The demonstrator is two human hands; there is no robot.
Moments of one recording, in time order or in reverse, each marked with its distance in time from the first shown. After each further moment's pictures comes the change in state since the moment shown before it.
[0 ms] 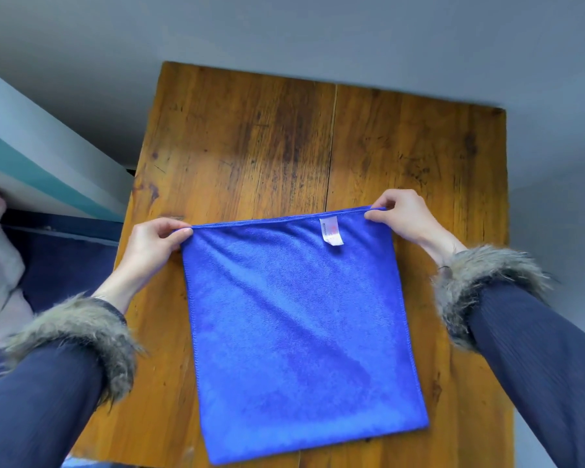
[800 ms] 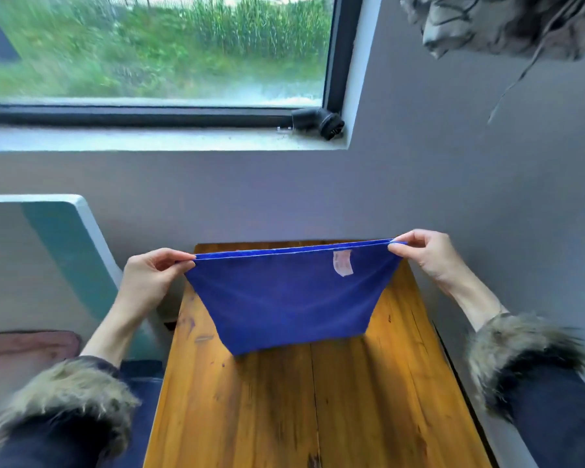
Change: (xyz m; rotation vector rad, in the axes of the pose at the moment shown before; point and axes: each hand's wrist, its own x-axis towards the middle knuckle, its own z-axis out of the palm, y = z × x) left_hand -0.101 0.190 -0.136 -0.149 0.060 0.608; right_hand -0.189 -0.120 -0.162 0.449 0.410 -0.227
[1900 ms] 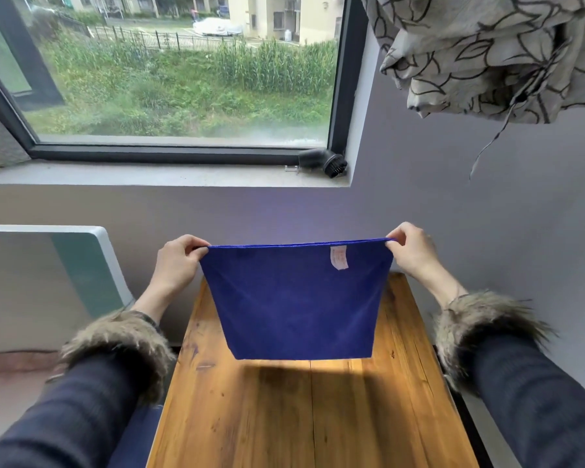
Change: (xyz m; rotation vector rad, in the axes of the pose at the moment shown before) left_hand 0.058 0.047 0.017 0.292 0.109 -0.027; right_hand 0.056 -0.046 0.001 -0.405 0.175 -0.060
